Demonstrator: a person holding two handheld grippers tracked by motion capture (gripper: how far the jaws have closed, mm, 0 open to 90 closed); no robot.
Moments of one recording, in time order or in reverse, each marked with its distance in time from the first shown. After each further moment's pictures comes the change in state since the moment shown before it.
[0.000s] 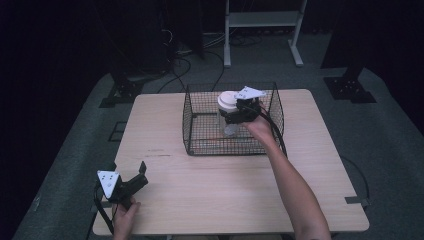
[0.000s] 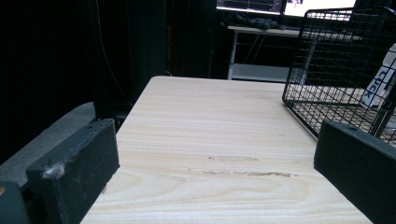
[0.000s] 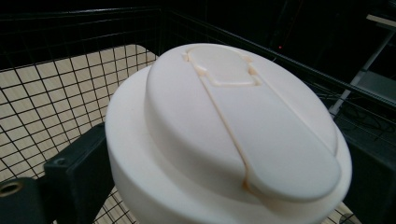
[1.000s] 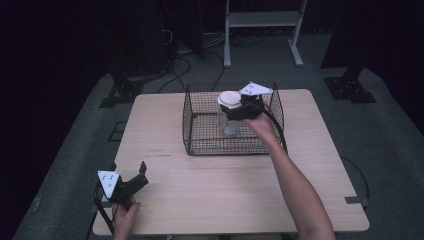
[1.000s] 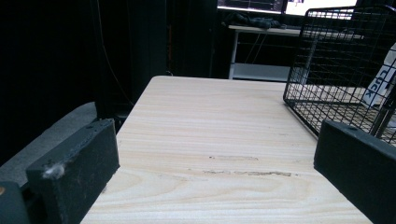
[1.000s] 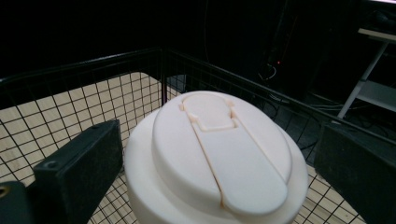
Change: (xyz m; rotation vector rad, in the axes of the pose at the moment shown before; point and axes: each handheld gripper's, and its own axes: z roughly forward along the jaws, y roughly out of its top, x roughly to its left) left arm -0.001 0.000 0.000 0.002 0.006 0.004; right arm -0.004 0.012 -0.016 -0.079 0.008 0.056
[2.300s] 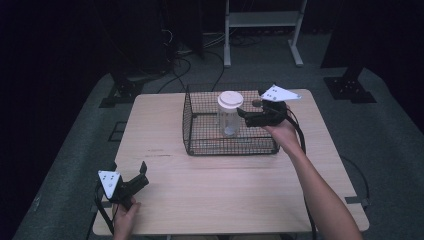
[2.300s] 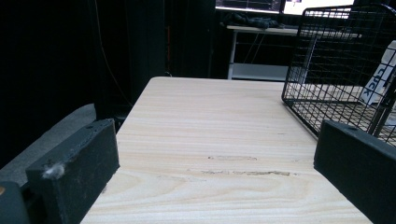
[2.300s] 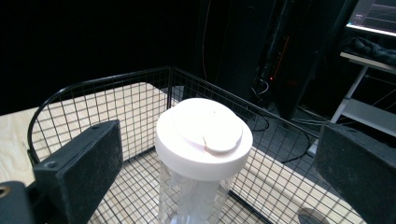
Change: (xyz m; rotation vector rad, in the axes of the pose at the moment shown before) left arm -0.001 0.000 0.000 -0.002 -0.006 0.011; right arm -0.001 0.010 -0.081 -0.058 -0.008 -0.048
